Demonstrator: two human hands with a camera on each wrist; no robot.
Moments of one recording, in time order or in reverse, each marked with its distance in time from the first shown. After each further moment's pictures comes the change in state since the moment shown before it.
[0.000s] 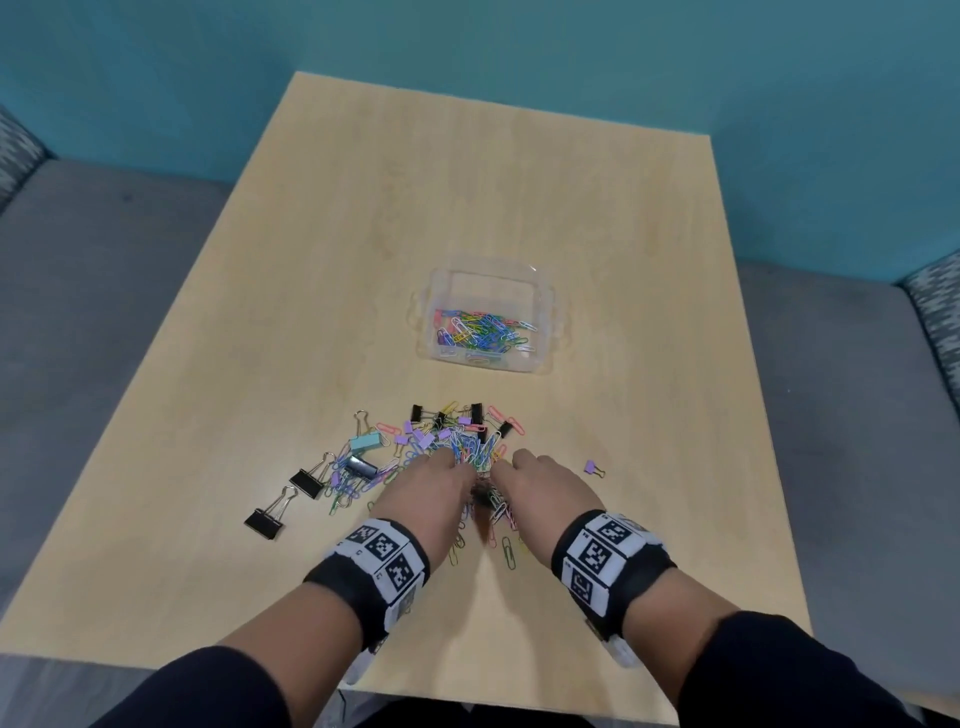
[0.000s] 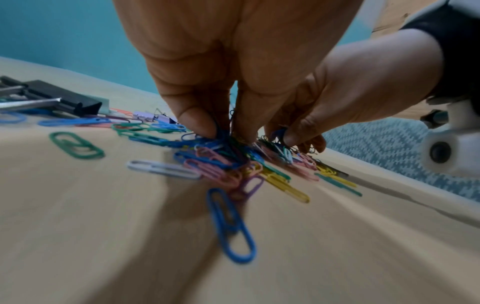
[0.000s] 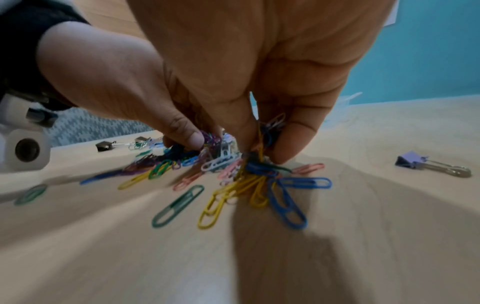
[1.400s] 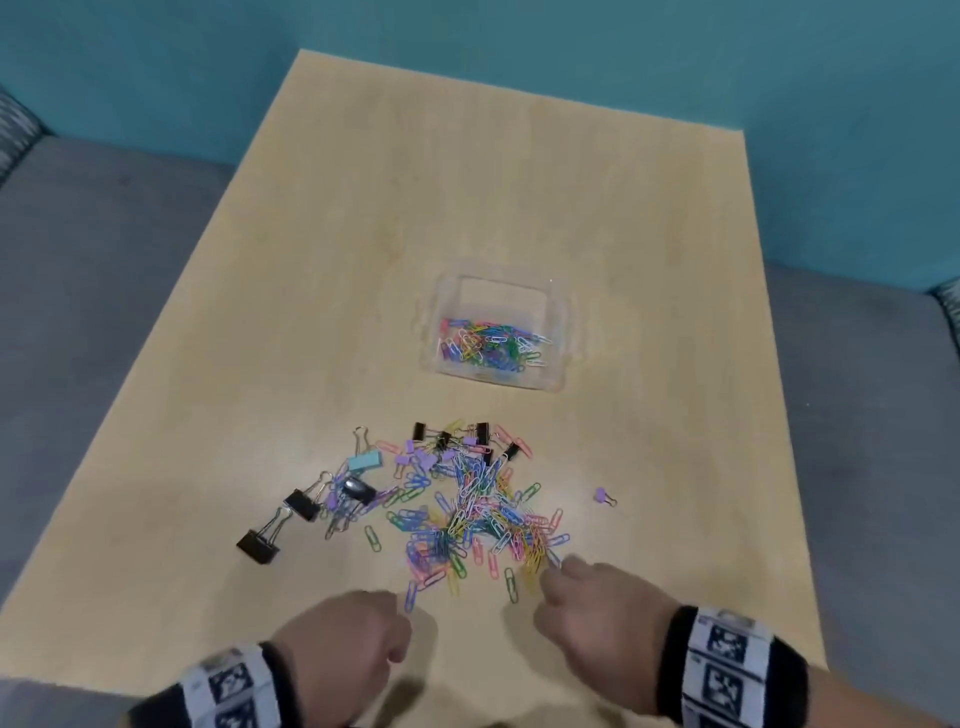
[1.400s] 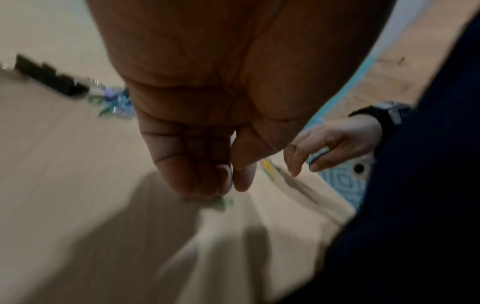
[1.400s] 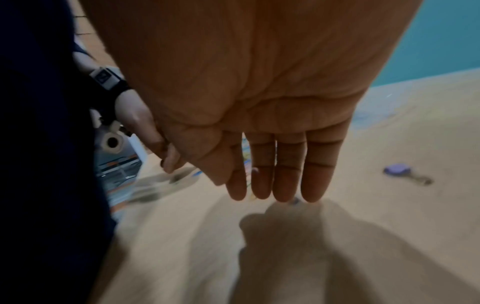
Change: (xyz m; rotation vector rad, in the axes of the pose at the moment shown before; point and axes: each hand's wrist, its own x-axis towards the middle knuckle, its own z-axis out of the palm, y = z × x) left_hand -0.081 -0.040 -0.006 -0.150 -0.518 0.119; right_hand -0.060 0.034 0.010 -0.206 -0.229 -0.376
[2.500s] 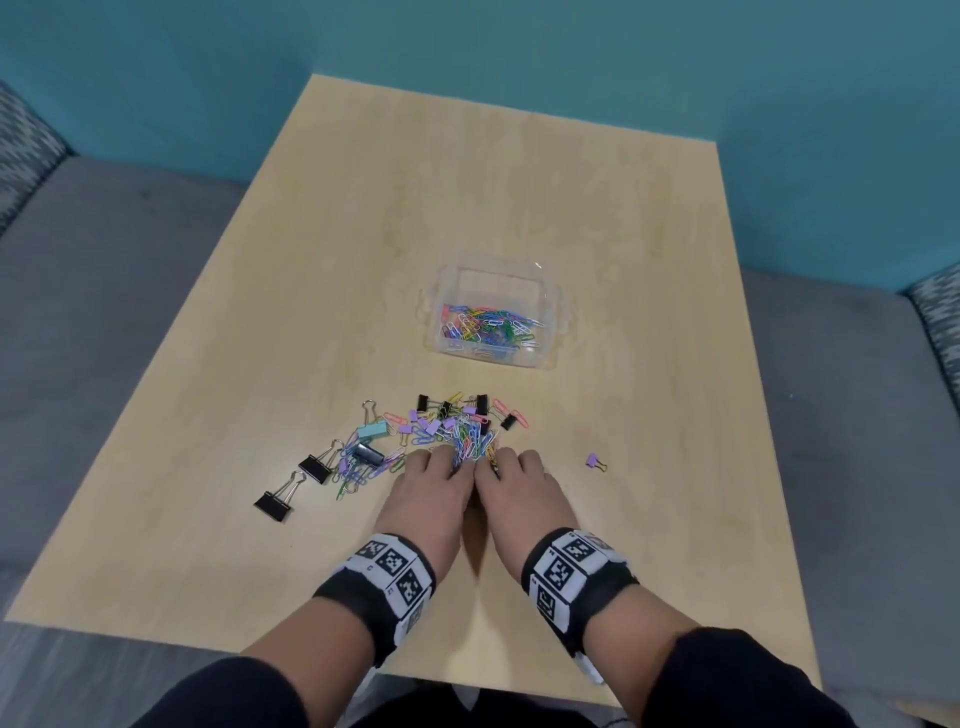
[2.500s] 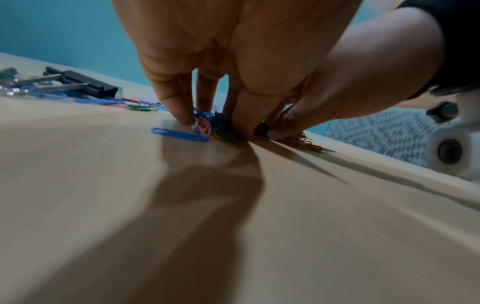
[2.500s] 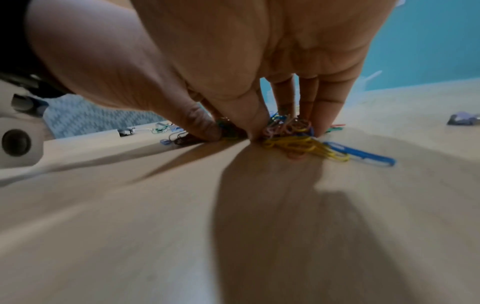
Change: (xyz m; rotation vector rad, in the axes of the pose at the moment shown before) left_hand 0.074 0.034 -0.003 0.123 0.594 -0.158; right_hand 0.083 -0.037 -0.006 0.131 0.375 0.462
